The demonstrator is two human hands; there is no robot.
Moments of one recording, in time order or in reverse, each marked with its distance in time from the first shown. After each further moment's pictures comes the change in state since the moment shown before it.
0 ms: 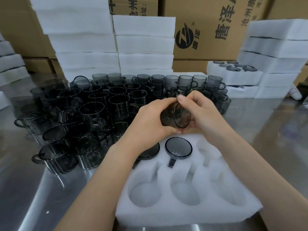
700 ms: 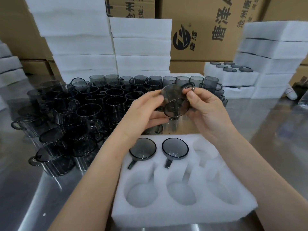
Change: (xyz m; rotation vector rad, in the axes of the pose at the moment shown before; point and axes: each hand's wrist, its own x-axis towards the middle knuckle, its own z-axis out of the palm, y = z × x) left_hand 0.004 0.009 -0.014 -0.749 -0.044 -0.300; right_hand 0.009 0.006 -0.010 0.474 -0.055 -0.208
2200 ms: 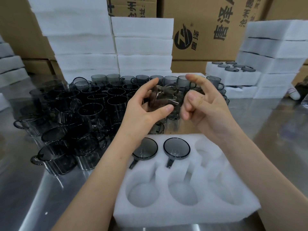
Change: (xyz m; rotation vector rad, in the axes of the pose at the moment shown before) left_hand -0.002 -0.008 0.004 0.008 0.186 0.270; right_hand -0.006 -0.008 0.000 -0.021 -0.184 0.016
